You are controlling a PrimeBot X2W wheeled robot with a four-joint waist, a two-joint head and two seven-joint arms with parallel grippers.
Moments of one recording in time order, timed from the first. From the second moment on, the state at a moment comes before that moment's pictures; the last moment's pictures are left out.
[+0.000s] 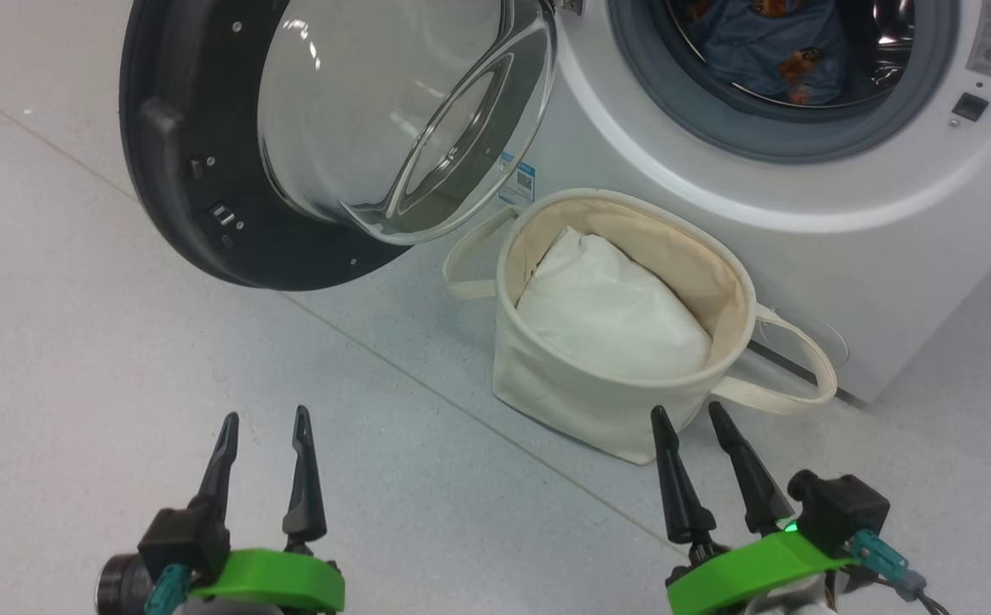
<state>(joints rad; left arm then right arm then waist) -0.08 0.04 -0.13 0.21 -0.20 0.21 -0.26 -0.04 -0.05 0.33 0.13 0.40 0.13 -0.25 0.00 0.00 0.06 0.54</state>
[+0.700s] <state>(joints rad) -0.08 0.04 -0.11 0.20 -0.21 0.19 -0.26 -0.04 -0.05 0.34 0.14 0.40 0.13 -0.25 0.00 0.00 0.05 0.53</state>
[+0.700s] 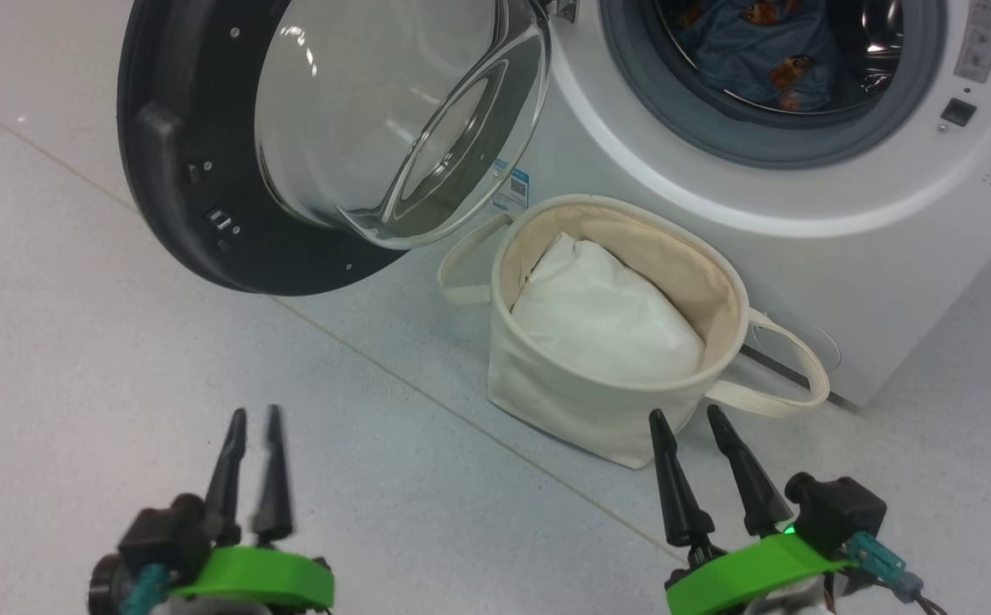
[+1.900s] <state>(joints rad) -0.83 0.39 0.52 0.88 -1.26 -0.12 0.05 -0.13 -0.06 0.30 0.19 0.25 0.13 -0.25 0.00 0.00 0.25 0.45</state>
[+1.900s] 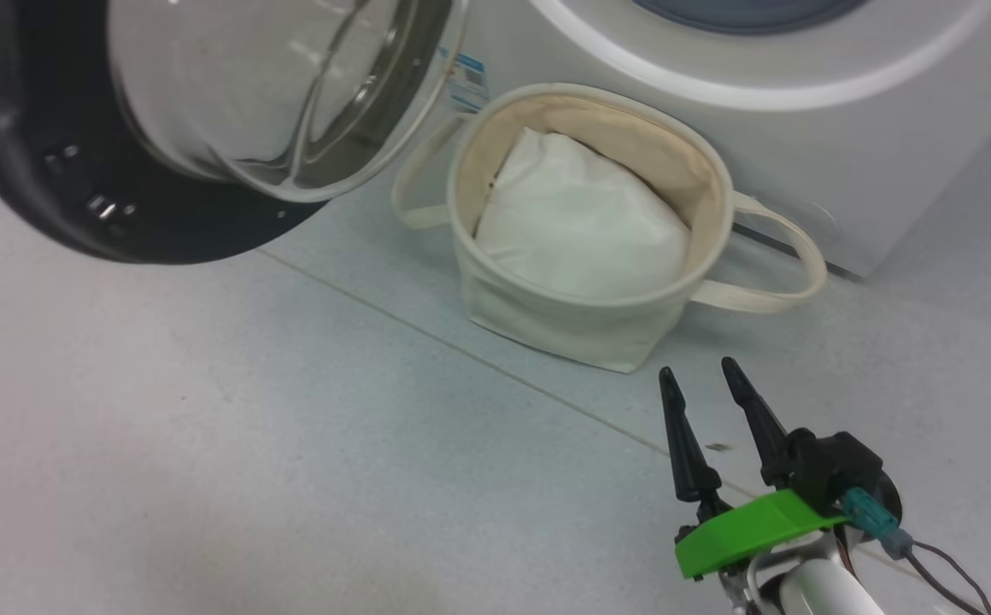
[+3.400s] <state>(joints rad) -0.83 0.46 0.36 0.94 -1.43 -0.12 0.51 -0.14 -0.07 0.31 0.20 0.26 0.13 -0.25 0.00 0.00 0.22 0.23</state>
